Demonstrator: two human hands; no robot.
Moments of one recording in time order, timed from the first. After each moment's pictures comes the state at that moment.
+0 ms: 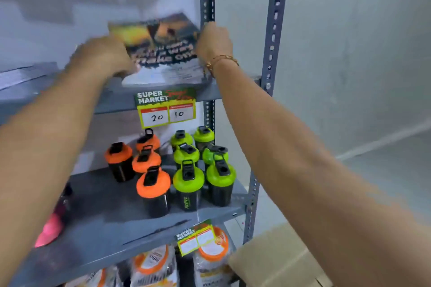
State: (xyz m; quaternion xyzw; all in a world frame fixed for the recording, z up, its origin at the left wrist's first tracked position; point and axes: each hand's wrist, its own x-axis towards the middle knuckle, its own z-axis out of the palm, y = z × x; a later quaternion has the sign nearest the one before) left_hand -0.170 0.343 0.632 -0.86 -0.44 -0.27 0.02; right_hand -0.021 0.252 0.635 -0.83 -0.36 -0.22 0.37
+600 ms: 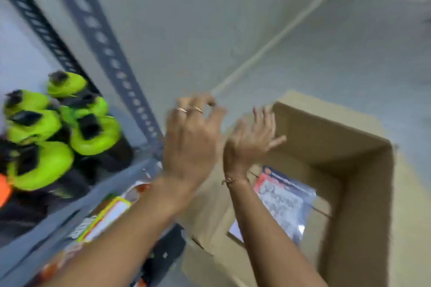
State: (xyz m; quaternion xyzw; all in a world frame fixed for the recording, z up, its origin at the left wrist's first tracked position) left_hand -0.015 0.113 0.358 -0.92 0.11 -0.38 -0.04; right_hand 0.047 0.040 0.266 -0.77 0.15 -0.39 0.48
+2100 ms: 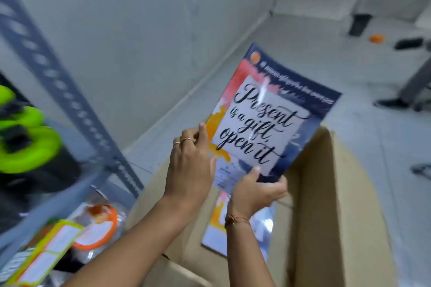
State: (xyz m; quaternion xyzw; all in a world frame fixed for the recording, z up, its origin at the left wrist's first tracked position) left_hand -0.020 0.046 0.283 -0.97 0.09 -0.22 -0.09; right_hand -0.017 -0.037 0.223 -0.53 0.46 -0.35 0.62
